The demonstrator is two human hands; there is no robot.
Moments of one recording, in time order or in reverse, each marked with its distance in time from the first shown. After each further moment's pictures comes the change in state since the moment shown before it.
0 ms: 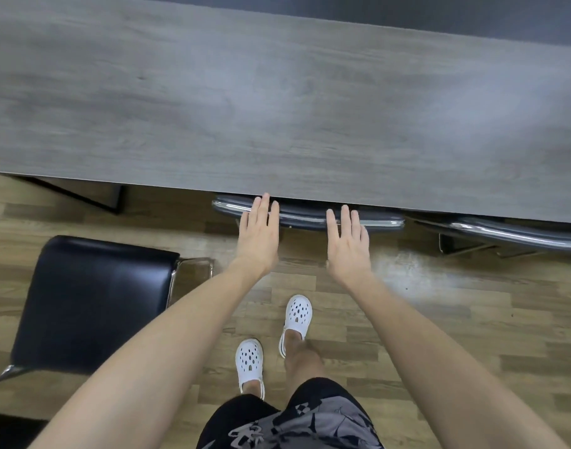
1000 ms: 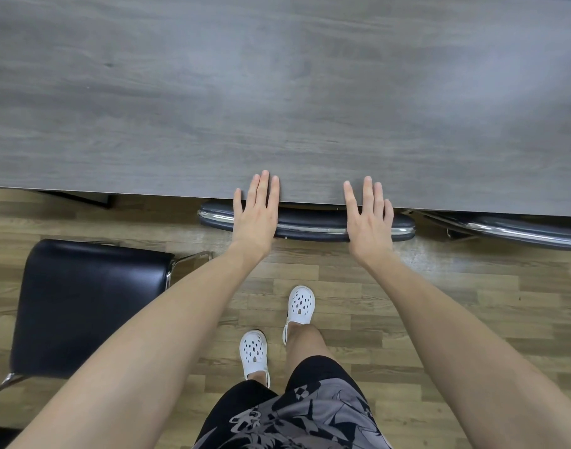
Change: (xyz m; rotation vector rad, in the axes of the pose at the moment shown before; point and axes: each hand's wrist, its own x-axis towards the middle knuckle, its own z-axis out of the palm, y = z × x) left_hand 0.070 -0.009 0.014 0.174 0.044 0.003; right_hand 0.060 0.038 0.001 0.018 0.077 0.026
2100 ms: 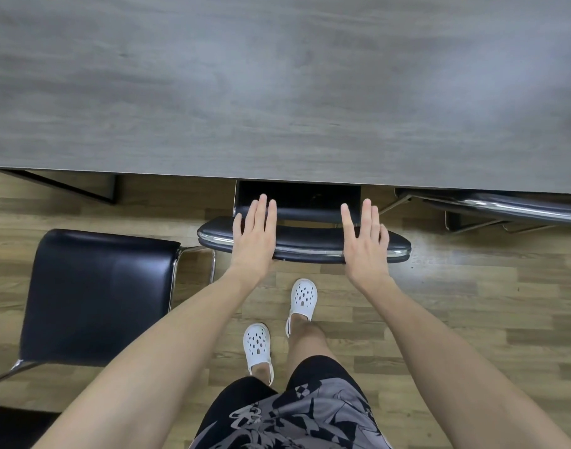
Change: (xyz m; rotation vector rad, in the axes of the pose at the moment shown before) left_hand -0.085 -0.001 0.034 -0.025 -0.006 0.012; right_hand -0.091 -0.020 0.026 0.028 0.021 0.023
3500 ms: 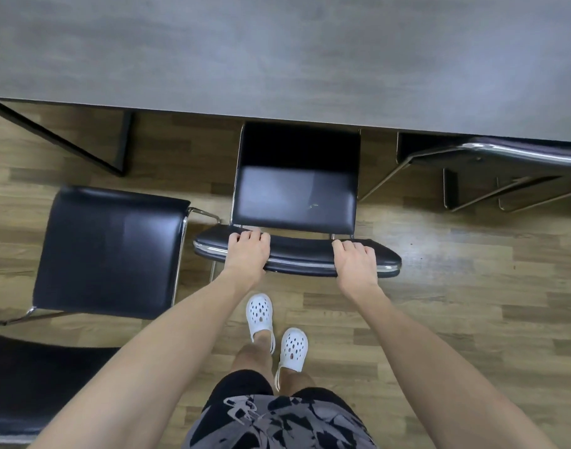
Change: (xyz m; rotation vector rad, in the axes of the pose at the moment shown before) left_hand -0.147 -0.006 0.051 0.080 -0.183 0.077; right_hand -0.151 -0.034 0.033 -0.072 -0.256 -0.091
